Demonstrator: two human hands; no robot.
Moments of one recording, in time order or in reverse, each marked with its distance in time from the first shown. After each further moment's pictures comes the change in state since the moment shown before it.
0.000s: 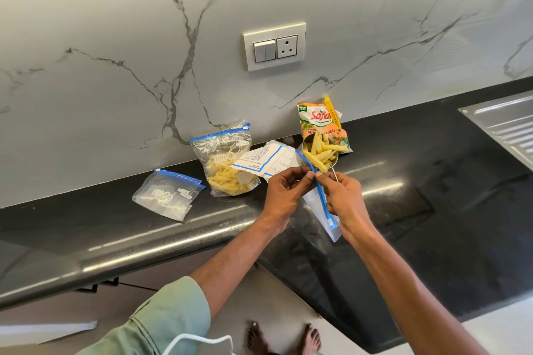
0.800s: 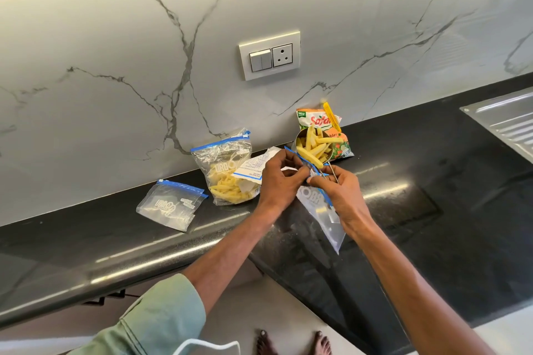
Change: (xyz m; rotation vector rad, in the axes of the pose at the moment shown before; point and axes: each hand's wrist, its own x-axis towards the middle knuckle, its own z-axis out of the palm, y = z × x) left_hand 0.020 0.046 0.003 0.467 0.112 0.161; right_hand 0.013 -0.008 -0.001 0.050 -0.163 -0.150
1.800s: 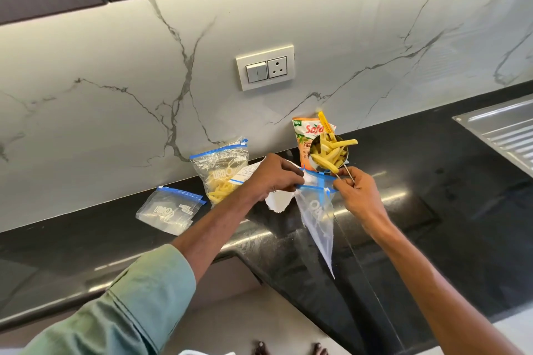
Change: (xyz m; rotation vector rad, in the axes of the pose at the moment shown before) left_hand 0.024 0.049 -0.008 0.374 -0.291 -0.323; right_hand 0.011 -0.003 -0.047 -0.367 0.140 -0.046
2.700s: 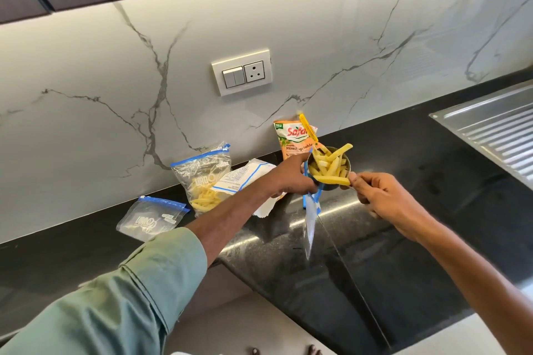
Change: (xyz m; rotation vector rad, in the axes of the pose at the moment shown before) left_hand 0.017 0.032 0.049 0.155 -0.249 0.194; right_hand -0.023 -0.018 -0.090 -0.051 -0.234 0.036
